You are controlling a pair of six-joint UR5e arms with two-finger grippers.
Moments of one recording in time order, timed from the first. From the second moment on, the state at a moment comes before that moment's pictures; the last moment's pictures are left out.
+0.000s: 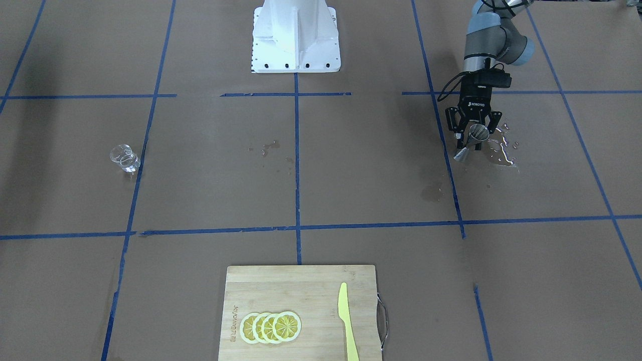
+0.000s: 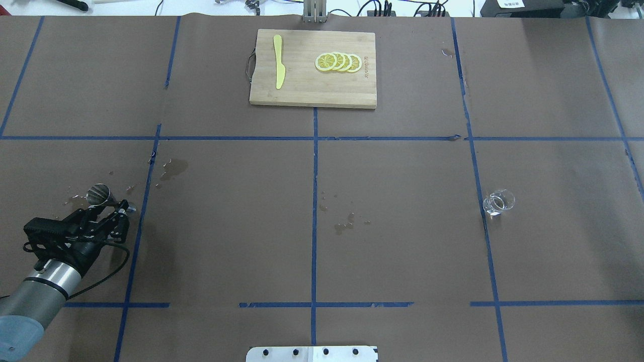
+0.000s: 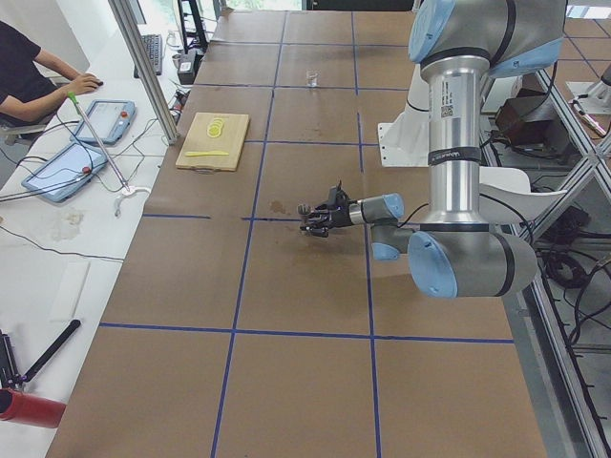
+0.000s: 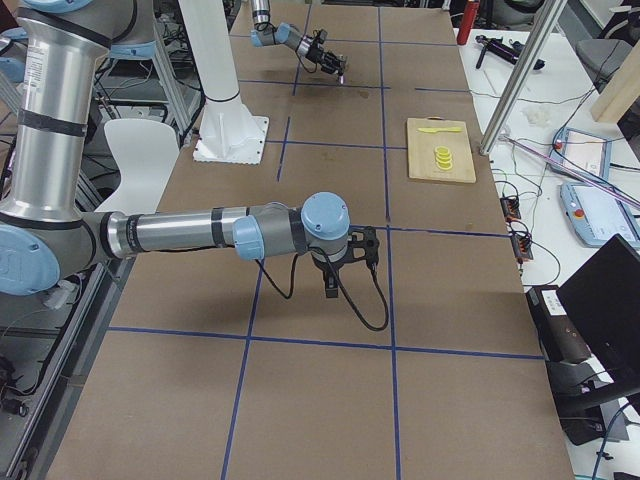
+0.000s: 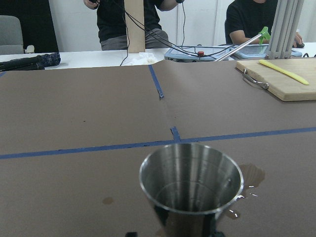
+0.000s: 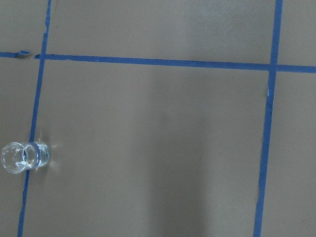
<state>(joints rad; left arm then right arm) -0.16 -1.42 -1.63 -2.81 -0.63 -1.15 1.49 -1.80 1.91 -1.47 2.53 0.12</state>
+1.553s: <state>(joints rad) -0.16 -1.46 -1.68 -2.82 -0.60 -1.12 1.49 -1.80 1.91 -1.45 2.55 0.12</state>
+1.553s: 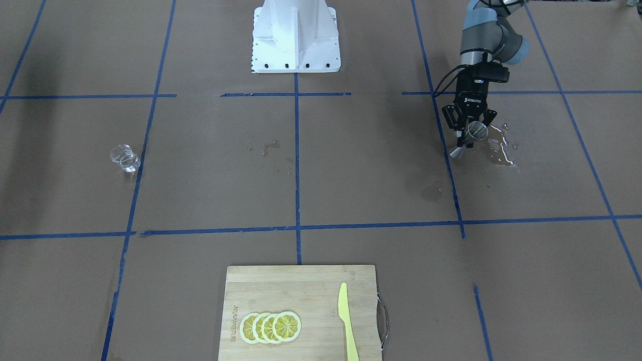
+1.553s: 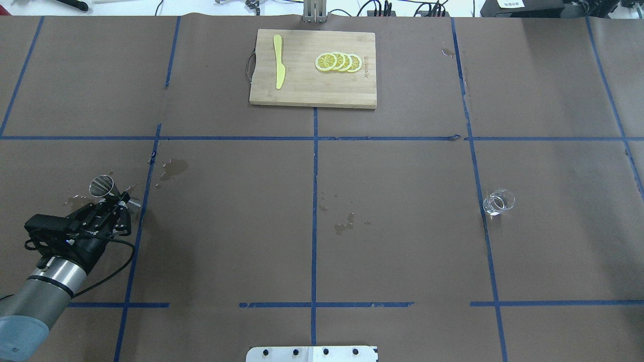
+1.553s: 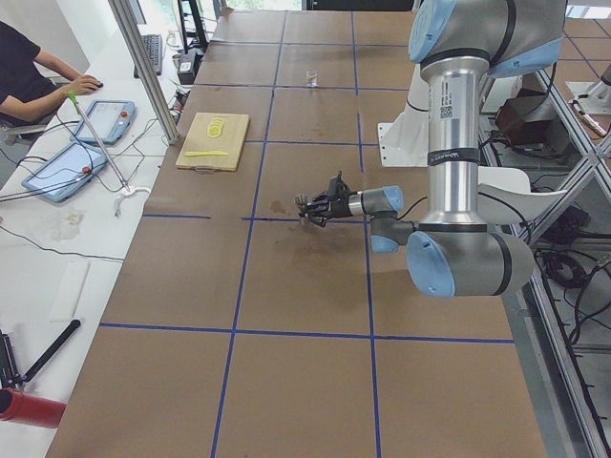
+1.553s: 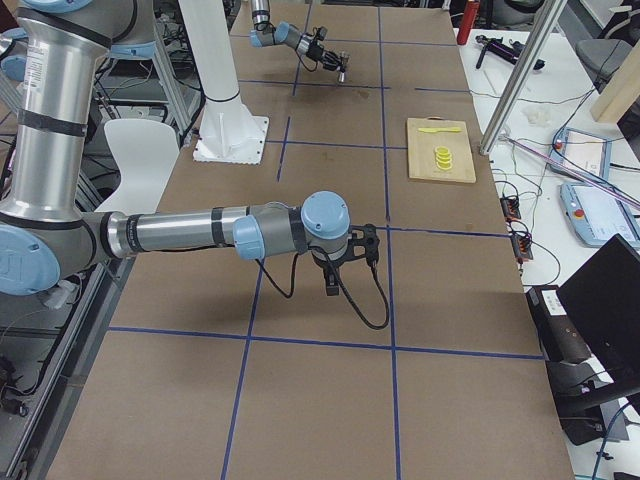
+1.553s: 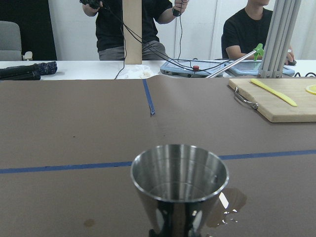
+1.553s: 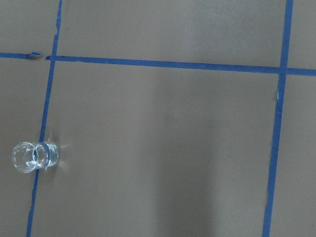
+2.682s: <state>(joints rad) -0.15 -1.85 -1.62 -2.81 -0.55 -0.89 1.09 -1.76 1.93 -0.87 2.31 0.76</state>
